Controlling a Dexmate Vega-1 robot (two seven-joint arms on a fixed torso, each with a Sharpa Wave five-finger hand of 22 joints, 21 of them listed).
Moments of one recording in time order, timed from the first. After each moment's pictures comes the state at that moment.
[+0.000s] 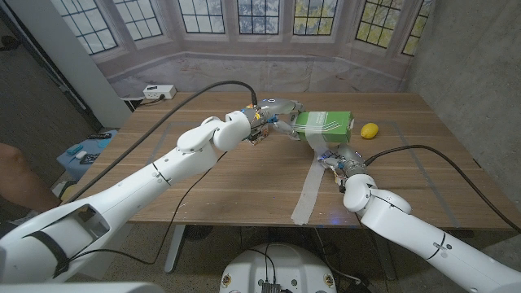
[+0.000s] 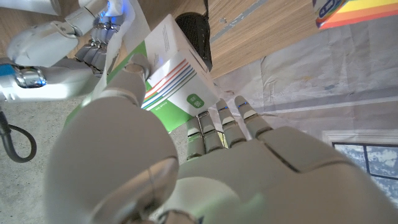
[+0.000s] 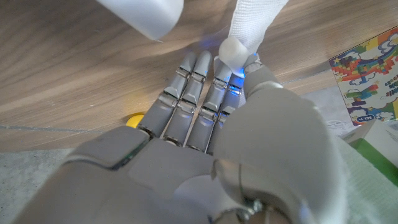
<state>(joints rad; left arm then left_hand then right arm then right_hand) 0.59 0.67 0.76 -1.94 0.62 0.13 -0.21 0.98 -0.04 0.54 -0.16 0.20 0.40 -0.01 0.58 0.27 0.27 -0.10 0.59 0.55 0.29 -0.02 0.21 0.24 0.21 0.09 0.20 0.18 -1.05 -0.75 -0.64 -2.17 -0.03 -0.89 -0.54 1.18 0.04 0.30 -0.16 0.17 1.00 -0.08 0.22 0.21 0.99 -0.13 0.50 0.34 0.86 -0.11 0.37 0.38 0.78 -0.08 0.29 0.19</state>
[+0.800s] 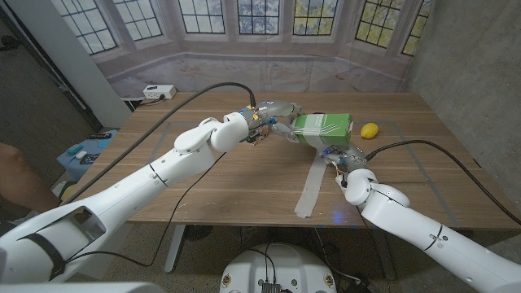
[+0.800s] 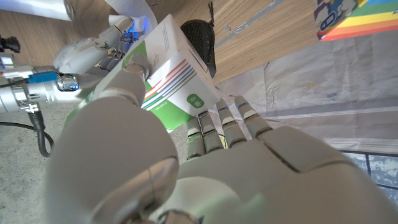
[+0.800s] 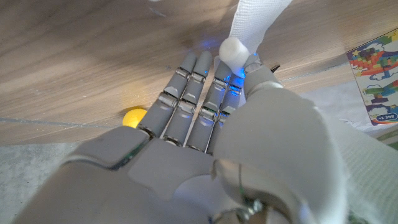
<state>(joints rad) 0.61 0.68 0.75 -1.95 0.58 0.12 -0.22 0.98 -0.04 0.54 -0.16 0.20 0.40 -0.01 0.58 0.27 0.27 -0.09 0.59 0.55 0.29 -0.02 0.21 0.24 0.21 0.09 0.20 0.18 -1.01 -0.75 -0.64 -2.10 -0.05 -0.85 -0.52 1.18 0.04 0.30 -0.16 0.17 1.00 -0.08 0.22 0.21 1.00 -0.13 0.50 0.34 0.86 -0.11 0.37 0.38 0.78 -0.08 0.29 0.19</state>
